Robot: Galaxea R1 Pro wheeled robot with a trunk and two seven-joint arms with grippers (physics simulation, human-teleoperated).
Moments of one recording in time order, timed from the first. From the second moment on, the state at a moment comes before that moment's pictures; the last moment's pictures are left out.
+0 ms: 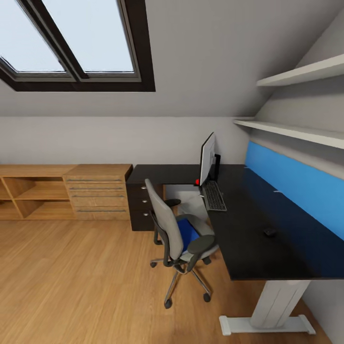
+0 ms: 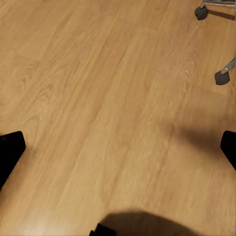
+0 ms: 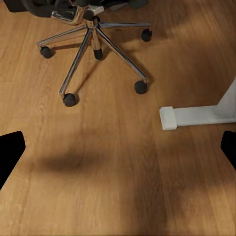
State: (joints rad) left arm 0.00 0.02 0.01 -0.24 0.37 -0.62 -0.01; right arm -0.06 0.07 -0.02 -0.29 -0.01 -0.68 -0.01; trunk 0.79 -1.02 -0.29
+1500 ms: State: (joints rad) left arm 0.00 0.05 0.01 -0.36 0.37 -0.21 0.00; right arm -0.06 0.06 -0.02 -0.29 -0.01 -0.67 0.00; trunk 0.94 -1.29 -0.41
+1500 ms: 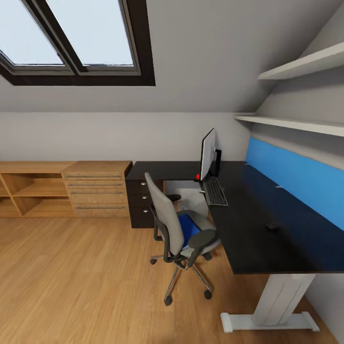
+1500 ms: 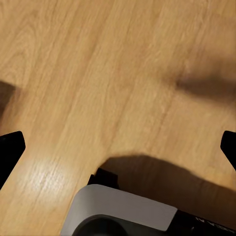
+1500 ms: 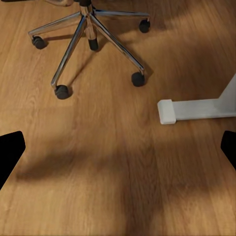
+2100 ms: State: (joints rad) left arm 0.00 0.05 0.01 -0.36 0.37 -0.21 0.00; right arm -0.06 0.05 -0.02 -0.29 0.00 -0.67 0.00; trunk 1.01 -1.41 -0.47
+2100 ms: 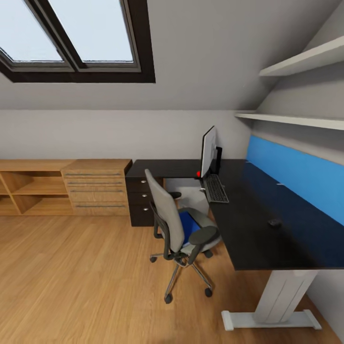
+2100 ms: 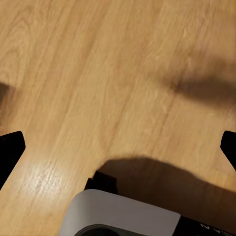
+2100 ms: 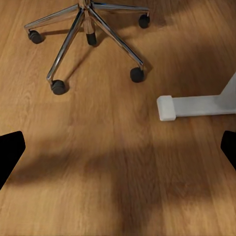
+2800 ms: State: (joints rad) left arm 0.00 0.05 0.01 -0.36 0.37 -0.21 0.00; right arm -0.06 0.04 -0.02 -0.30 -0.01 -0.67 0.00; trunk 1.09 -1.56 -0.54
